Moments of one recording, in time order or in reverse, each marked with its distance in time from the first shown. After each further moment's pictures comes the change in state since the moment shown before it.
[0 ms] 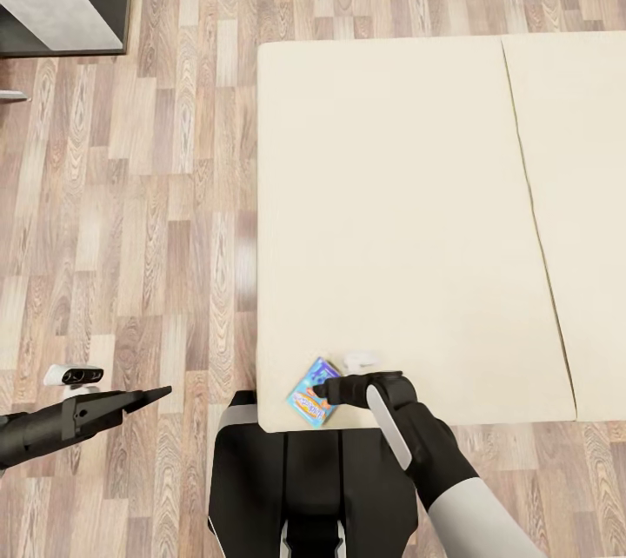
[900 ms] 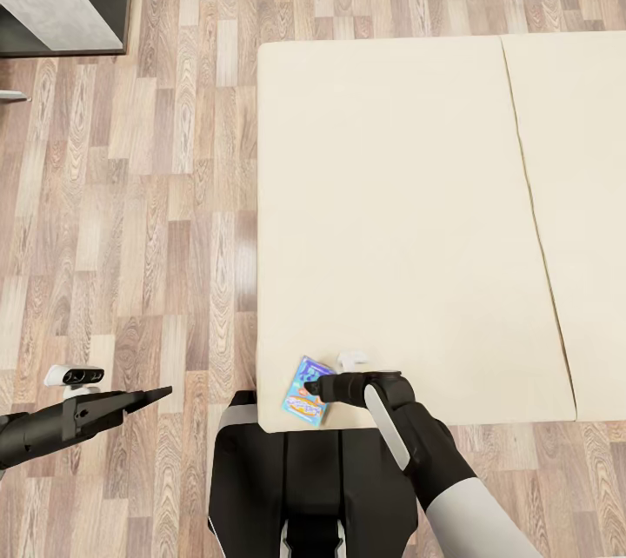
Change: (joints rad) left arm 0.000 0.000 -0.002 0.000 -0.001 -0.002 0.000; right arm 0.000 0.008 0.002 -0.001 -0.007 -0.041 0.075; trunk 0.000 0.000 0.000
